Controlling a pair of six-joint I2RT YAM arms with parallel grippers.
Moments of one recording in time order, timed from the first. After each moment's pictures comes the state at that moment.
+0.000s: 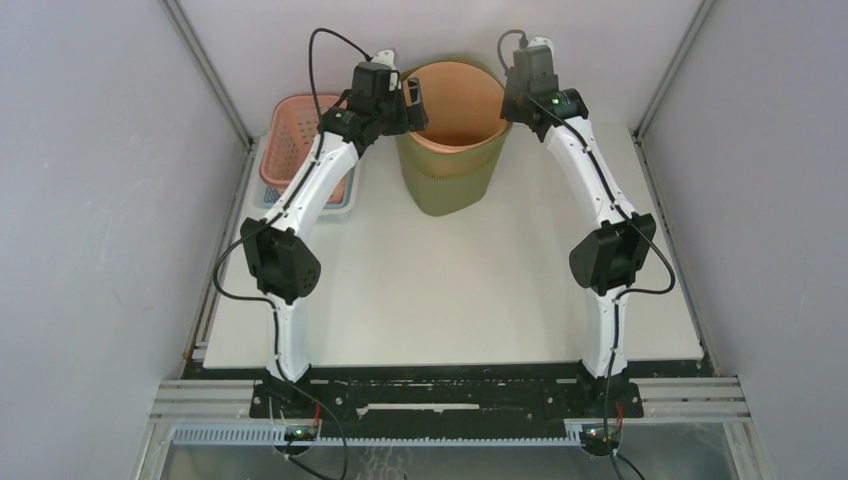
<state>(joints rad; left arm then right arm) -0.42 2.07 2.21 -0.61 -0.06 -0.38 0.32 2.10 2.34 -0.81 0.21 0.31</state>
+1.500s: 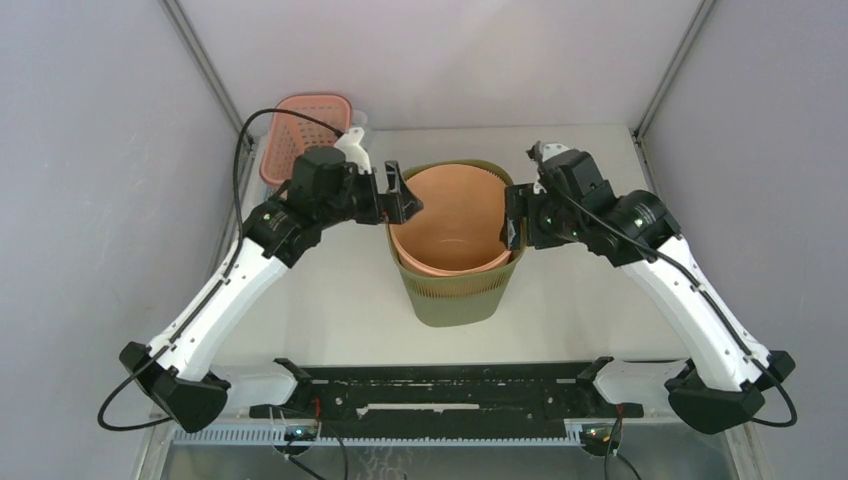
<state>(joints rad) -0.62 1.23 1.41 -0.66 0.06 -0.46 0.66 1.24 1.63 -1.24 0.11 0.43</state>
